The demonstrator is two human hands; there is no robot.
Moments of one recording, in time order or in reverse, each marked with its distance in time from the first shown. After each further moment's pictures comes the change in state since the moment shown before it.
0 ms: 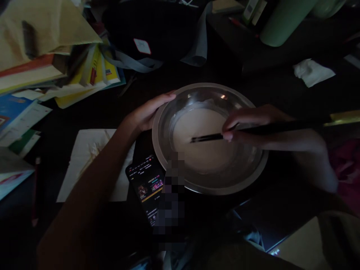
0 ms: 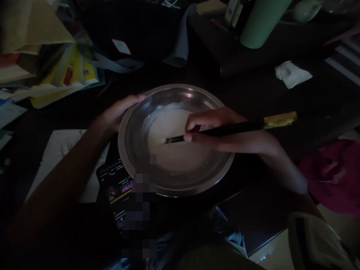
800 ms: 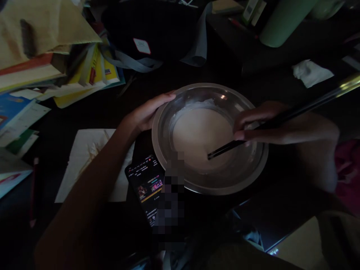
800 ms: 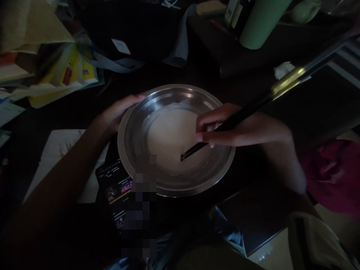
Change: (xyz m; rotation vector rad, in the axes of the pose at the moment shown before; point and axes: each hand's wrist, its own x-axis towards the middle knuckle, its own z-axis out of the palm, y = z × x) left_hand 0.001 -0.001 -0.002 0.037 -0.029 0.033; right_hand -0.002 0.012 -0.018 0.085 -0.223 0.025
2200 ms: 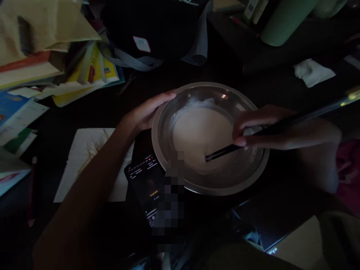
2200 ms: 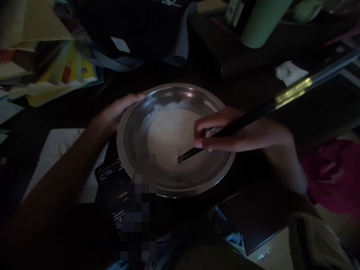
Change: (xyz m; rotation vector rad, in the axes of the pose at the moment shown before) left_hand -0.002 0.004 0.004 -0.049 -0.045 -0.004; right_hand 0.000 -0.001 0.001 -0.020 -0.047 -0.036
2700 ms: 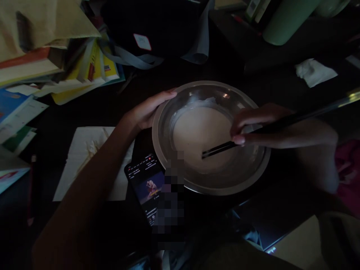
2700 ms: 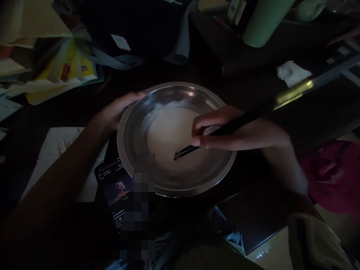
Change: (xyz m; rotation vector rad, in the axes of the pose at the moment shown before) left_hand 0.003 -0.005 -0.006 0.017 0.000 0.001; right_hand 0.003 -0.001 0.005 0.005 0.085 -0.021
